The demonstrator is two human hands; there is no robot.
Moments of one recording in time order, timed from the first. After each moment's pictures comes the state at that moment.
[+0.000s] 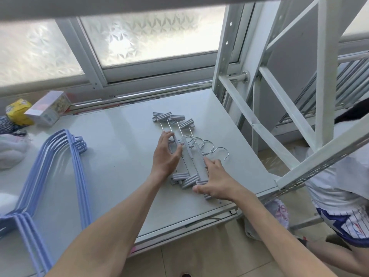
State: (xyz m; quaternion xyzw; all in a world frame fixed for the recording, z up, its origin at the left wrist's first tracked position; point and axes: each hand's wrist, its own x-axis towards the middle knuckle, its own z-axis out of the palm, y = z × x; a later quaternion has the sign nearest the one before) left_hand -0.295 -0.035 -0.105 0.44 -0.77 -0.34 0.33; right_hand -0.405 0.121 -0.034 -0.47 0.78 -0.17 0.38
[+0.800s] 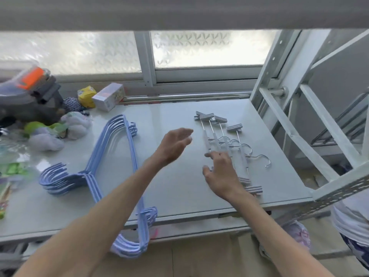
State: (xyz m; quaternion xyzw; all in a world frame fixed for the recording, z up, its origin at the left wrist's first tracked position) left_hand -0.175 -0.033 -0.007 0.42 -0.73 -0.48 0.24; right_hand -0.295 0.100 -0.003 -0.53 0.79 -0.24 0.21
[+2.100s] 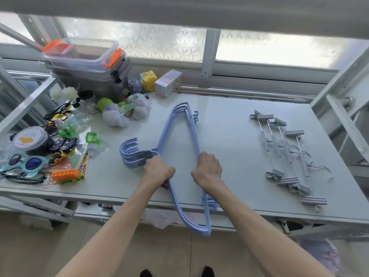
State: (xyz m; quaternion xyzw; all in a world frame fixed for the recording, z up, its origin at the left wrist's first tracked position) left_hand 0.027 0.004 -0.014 0.77 -0.52 -0.36 0.04; right_hand -0.101 0.028 -0.007 -0.55 0.80 -0.06 0.23
